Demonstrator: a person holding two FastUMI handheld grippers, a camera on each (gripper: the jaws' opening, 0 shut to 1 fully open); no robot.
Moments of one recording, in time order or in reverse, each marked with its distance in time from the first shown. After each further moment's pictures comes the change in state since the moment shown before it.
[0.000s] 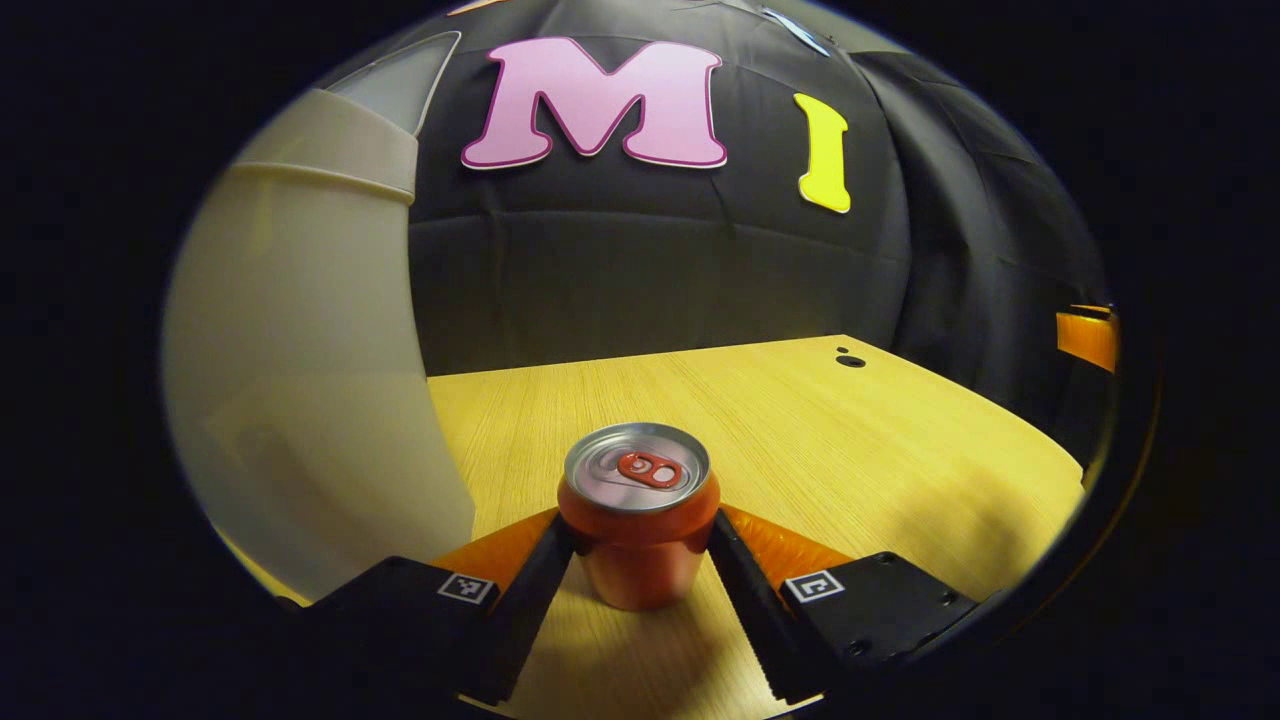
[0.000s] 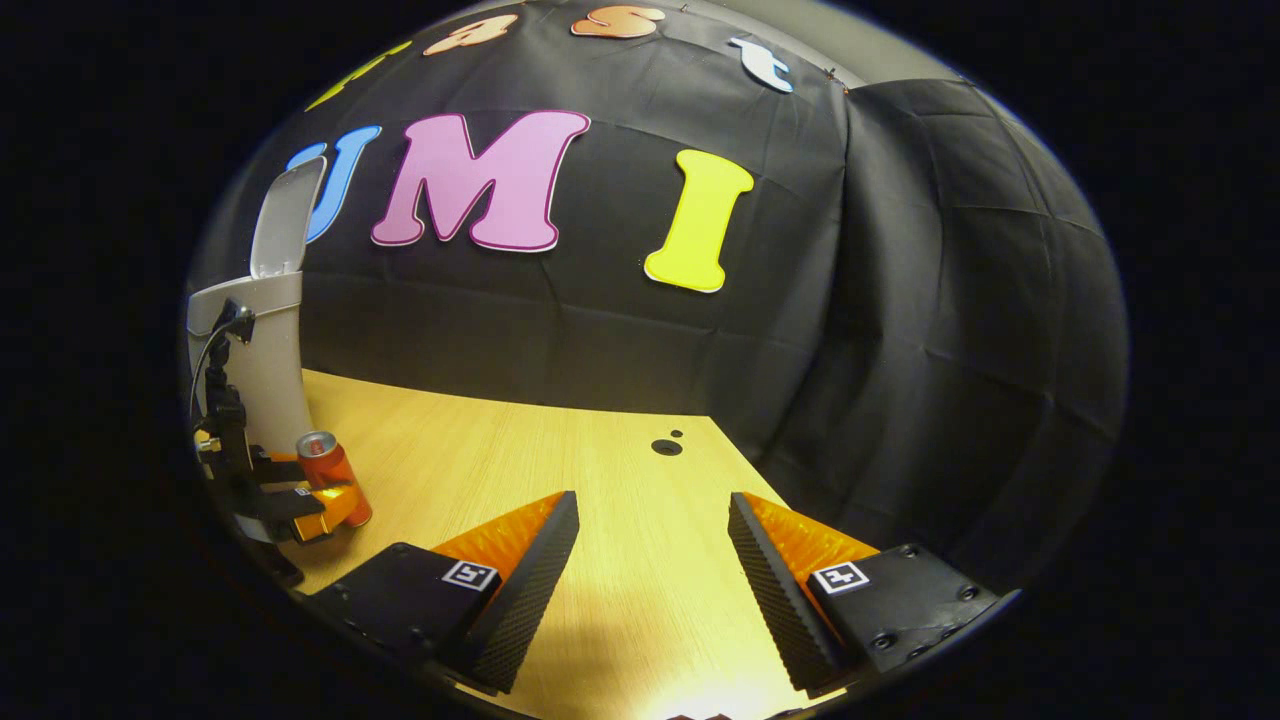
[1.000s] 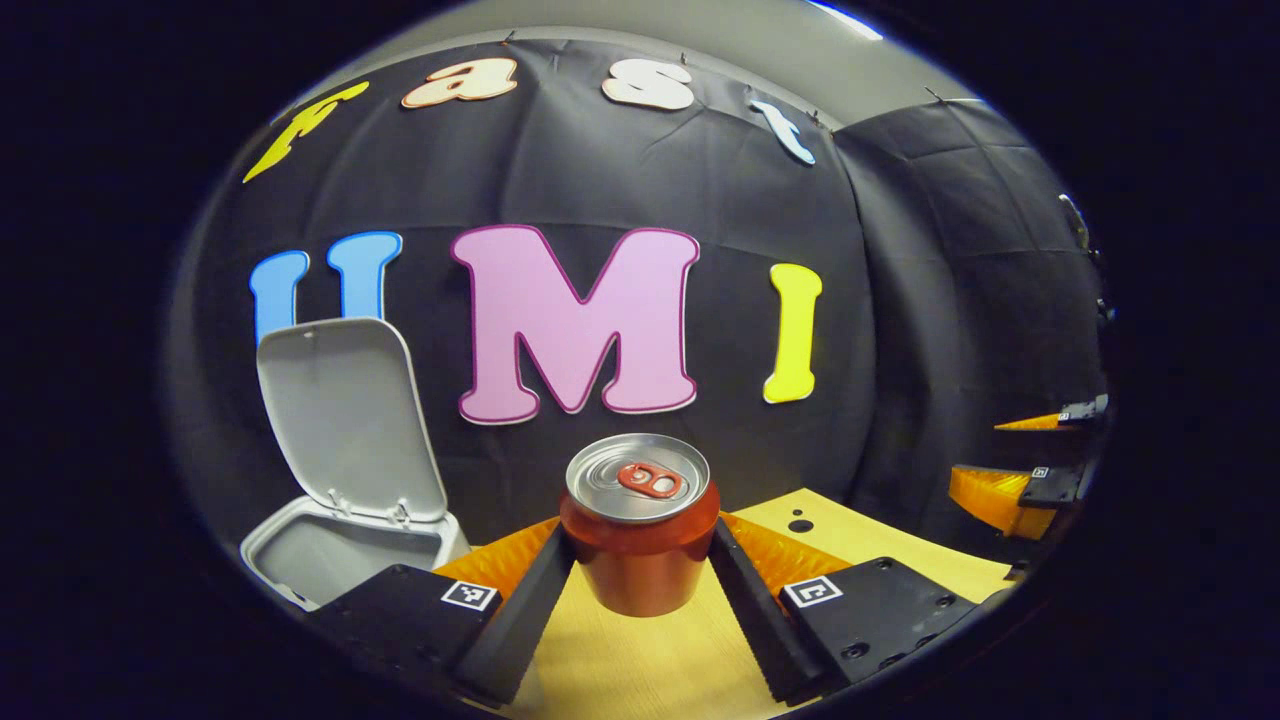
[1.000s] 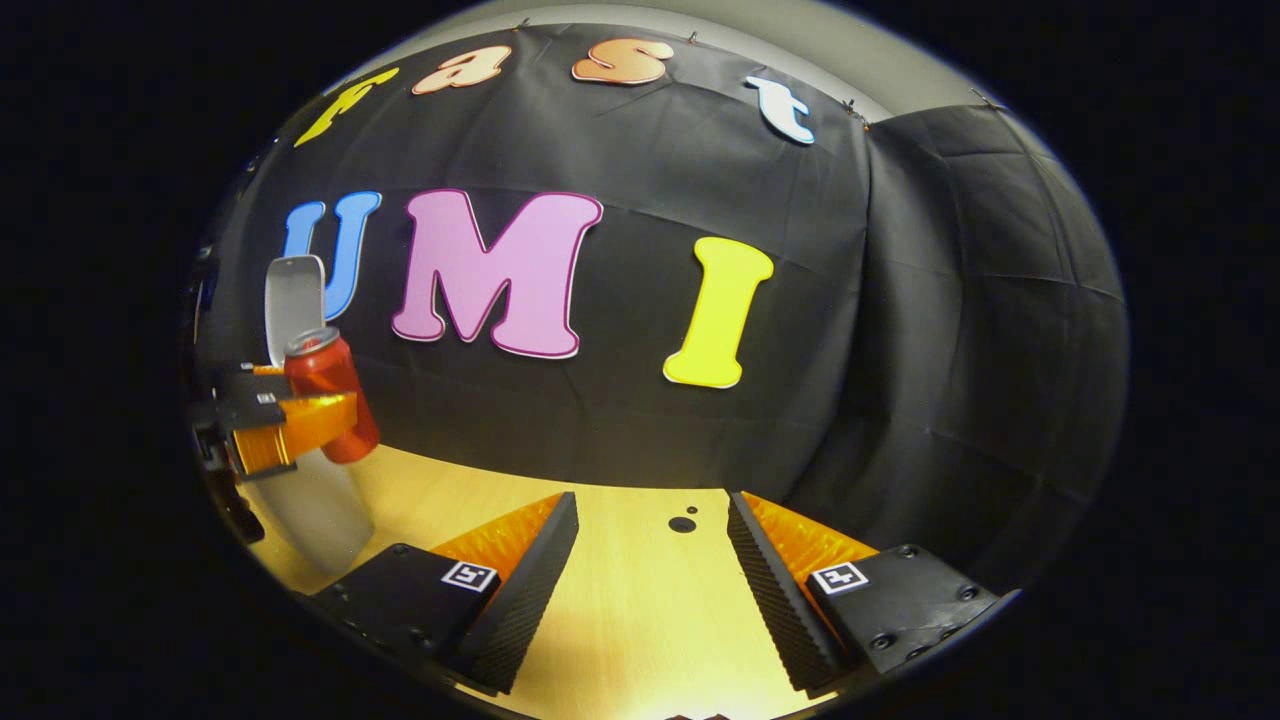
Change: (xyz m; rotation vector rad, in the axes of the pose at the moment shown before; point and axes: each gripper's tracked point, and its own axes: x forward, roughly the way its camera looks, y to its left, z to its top) left arm -0.122 0.005 0.283 0.025 -0.332 -0.006; right arm -0.038 0.017 0.167 0.001 -0.099 0.091
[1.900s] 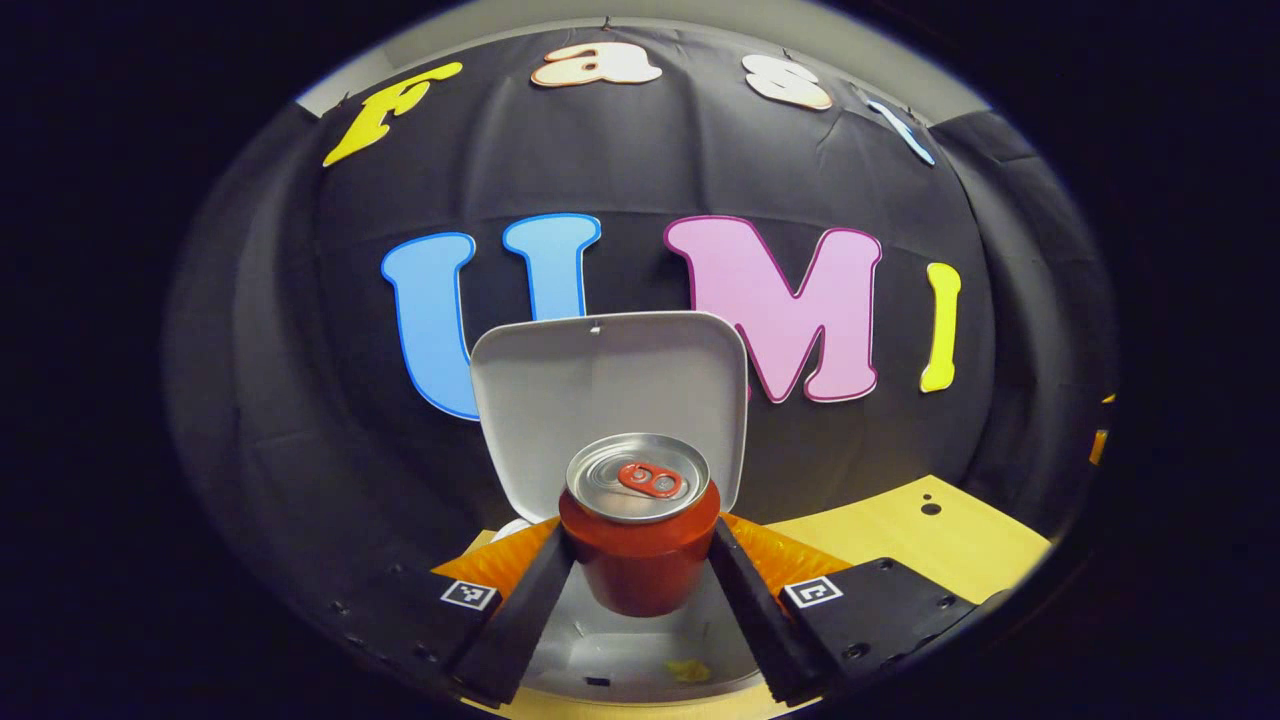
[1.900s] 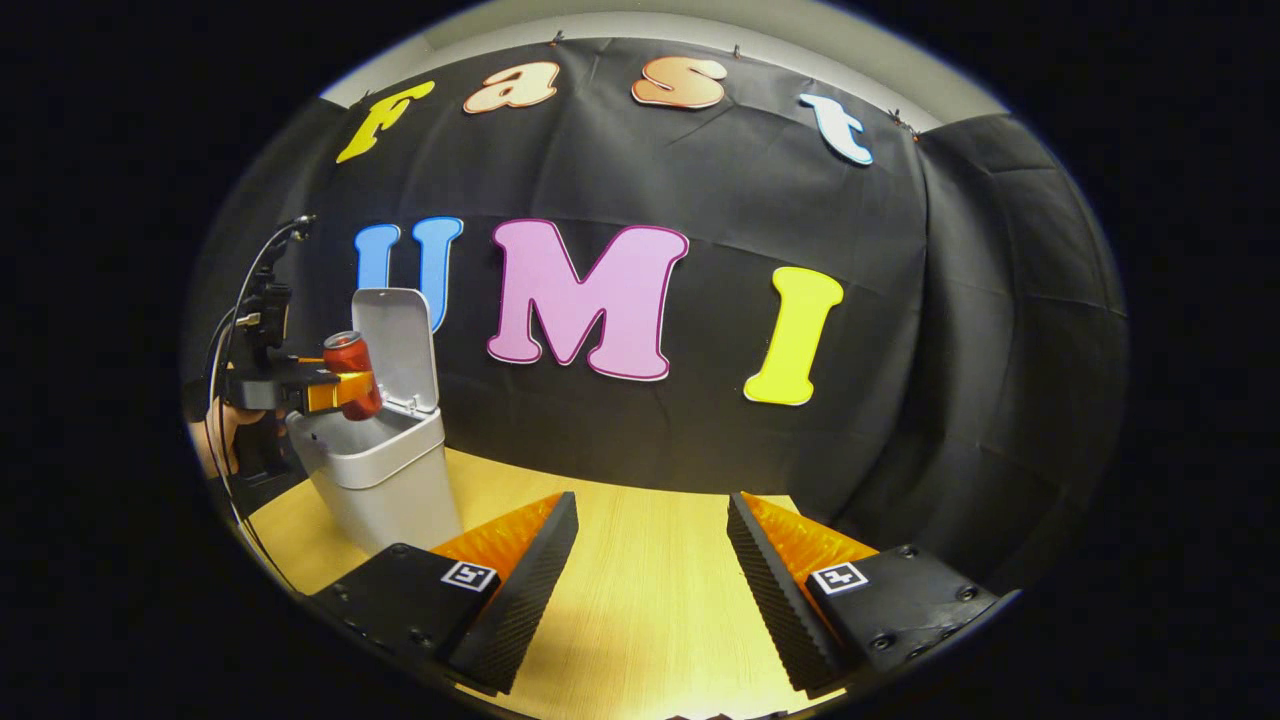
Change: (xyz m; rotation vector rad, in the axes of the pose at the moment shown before) left arm -0.038 0.202 -0.031 0.011 0.100 0.269; right arm -0.059 0.063 0.026 0.012 0.002 0.175
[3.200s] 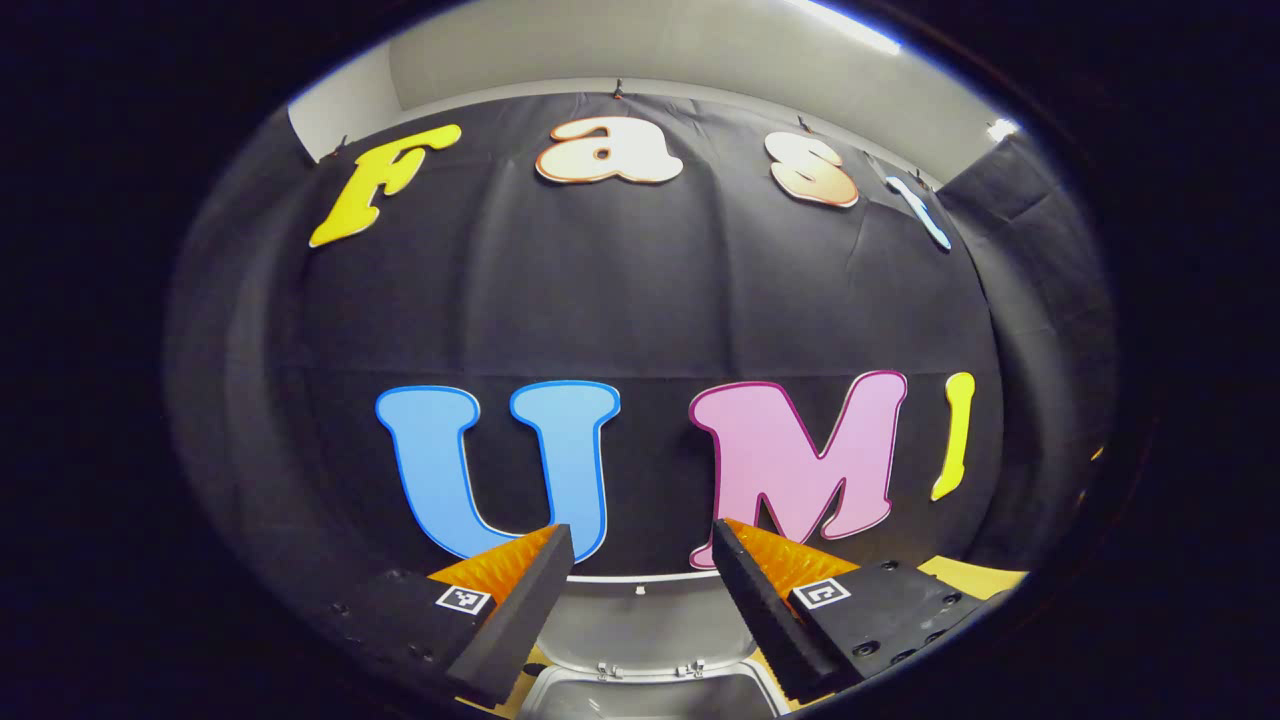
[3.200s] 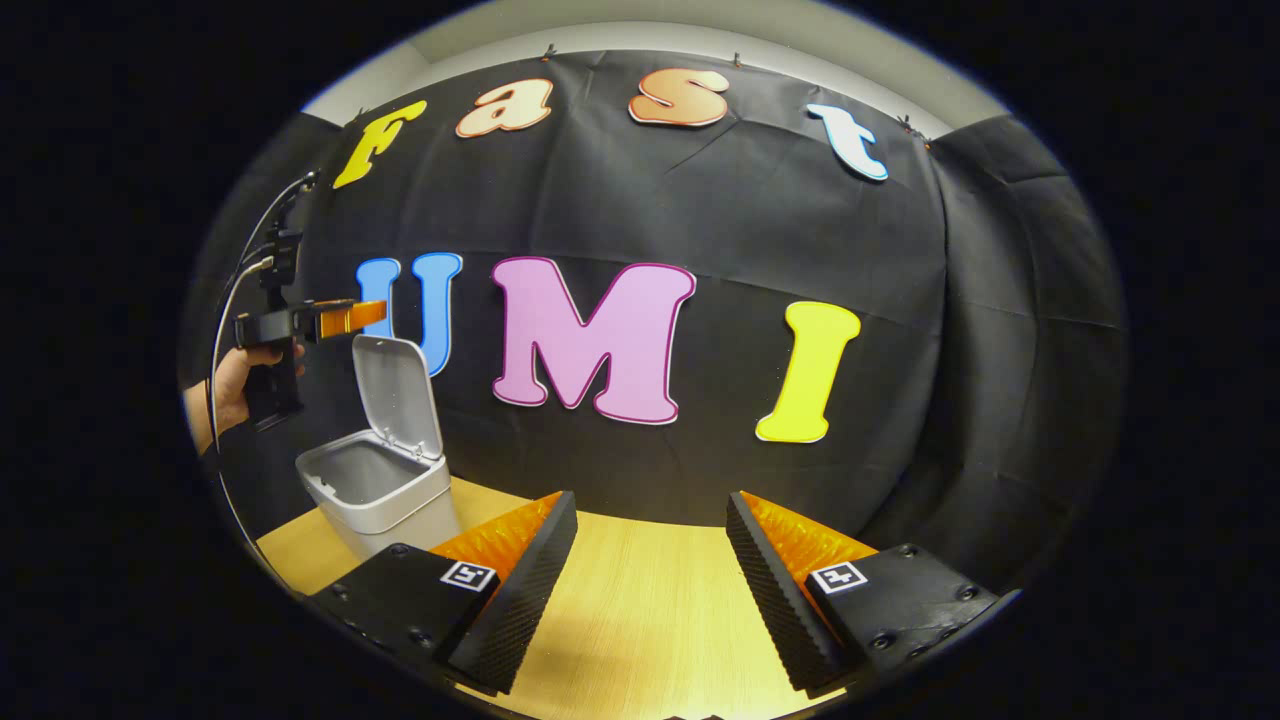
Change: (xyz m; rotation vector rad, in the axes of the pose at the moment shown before) left arm 0.040 0.036 0.172 0.025 -0.279 -0.011; right arm 0.026 -0.011 0.069 0.026 -0.061 0.044
